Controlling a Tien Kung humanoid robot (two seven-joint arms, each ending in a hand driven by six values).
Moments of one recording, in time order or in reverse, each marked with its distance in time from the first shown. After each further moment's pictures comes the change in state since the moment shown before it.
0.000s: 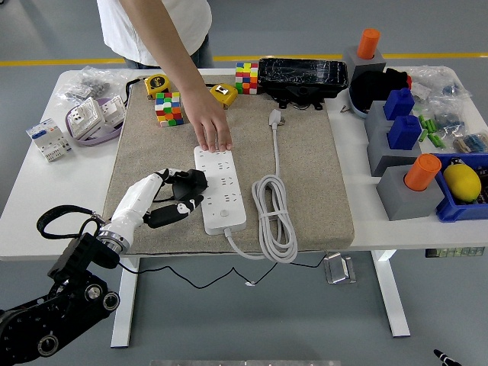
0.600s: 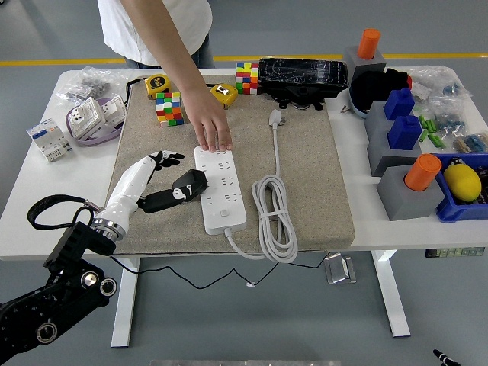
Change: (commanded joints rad) left arm -0.004 0.002 -0.044 0.009 -0.014 0.026 -0.056; right arm 0.000 0.003 0.000 -0.003 0.000 0.001 -0.002
